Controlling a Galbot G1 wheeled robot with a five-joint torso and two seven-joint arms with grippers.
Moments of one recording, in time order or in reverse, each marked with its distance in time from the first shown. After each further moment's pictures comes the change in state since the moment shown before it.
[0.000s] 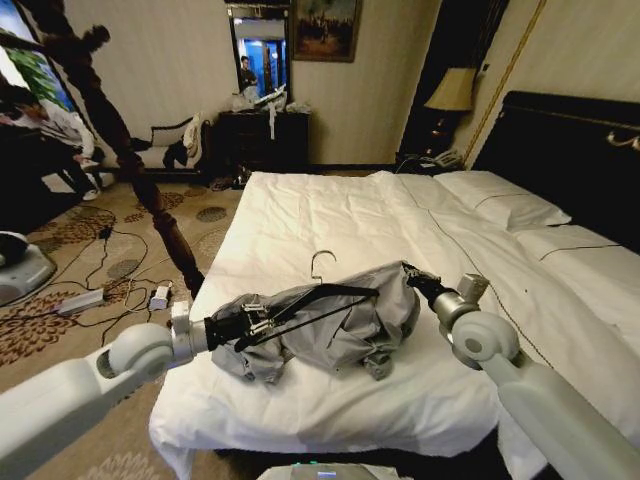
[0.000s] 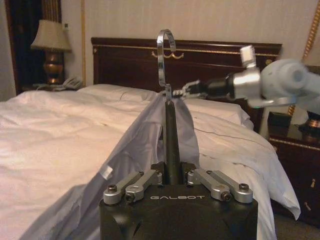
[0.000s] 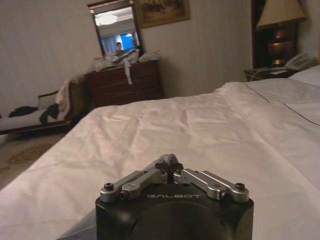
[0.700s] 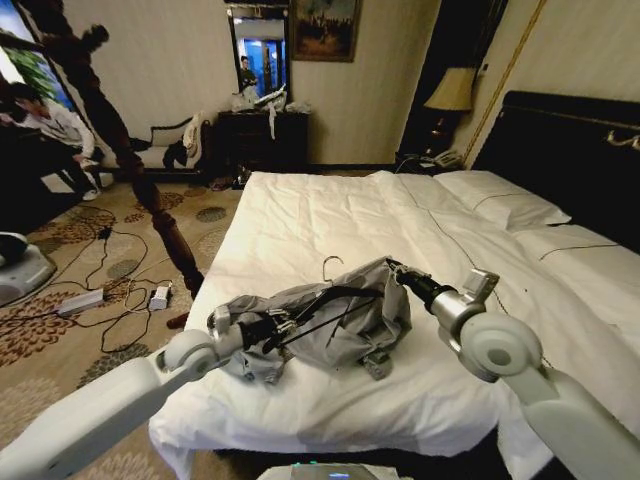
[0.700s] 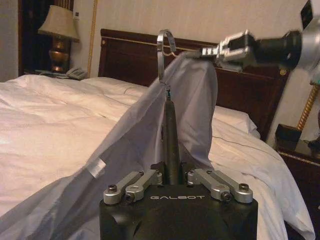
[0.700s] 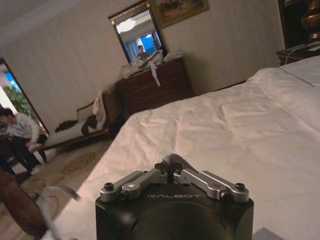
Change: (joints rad) left arm -0.346 -0.215 0.407 0.155 -0.006 0.028 -0.133; right arm 0.020 -0.037 0.066 0.179 0.314 -0.019 0.110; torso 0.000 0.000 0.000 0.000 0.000
